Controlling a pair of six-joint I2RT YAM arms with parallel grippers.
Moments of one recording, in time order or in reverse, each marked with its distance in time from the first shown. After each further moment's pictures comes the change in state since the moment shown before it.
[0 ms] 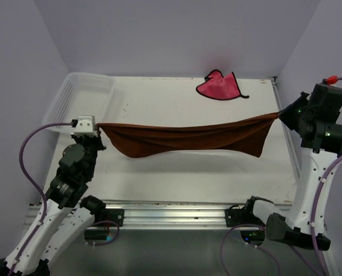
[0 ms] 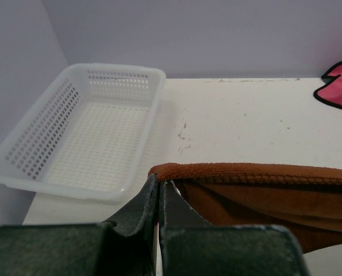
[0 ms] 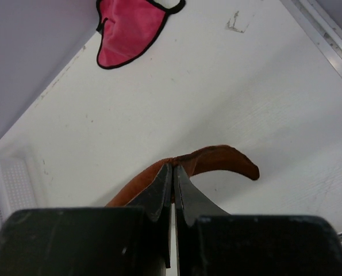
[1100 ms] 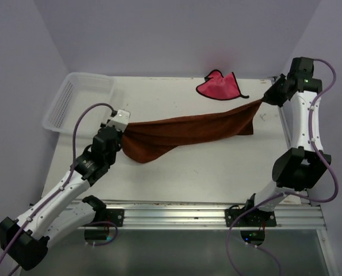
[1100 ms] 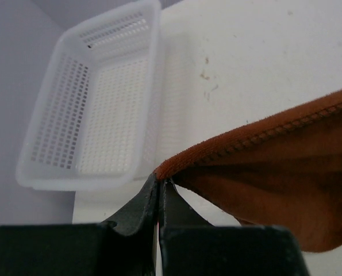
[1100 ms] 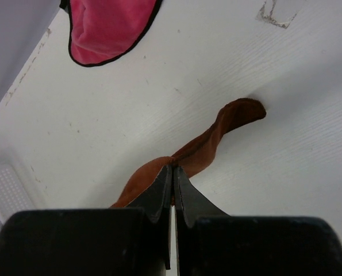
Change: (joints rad) left arm -0.116 0.361 -0.013 0.001 -0.064 0.233; right arm 0.022 0.547 0.142 0.158 -0.095 0.021
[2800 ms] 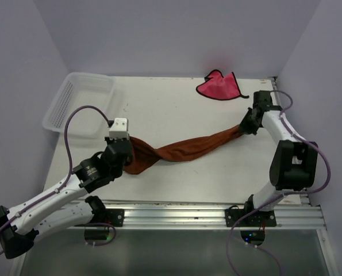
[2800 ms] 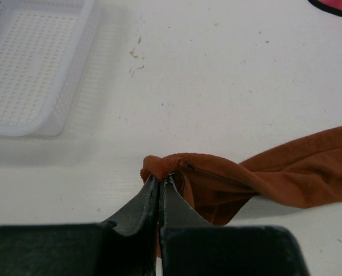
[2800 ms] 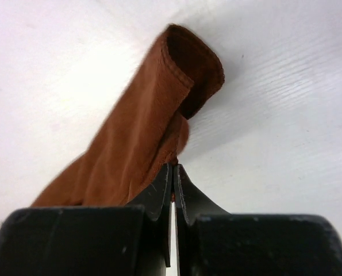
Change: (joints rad) left arm -0.303 -0.047 0.052 -0.220 -0.231 -0.658; right arm 0.177 0.016 -0.609 0.342 0.110 -0.040
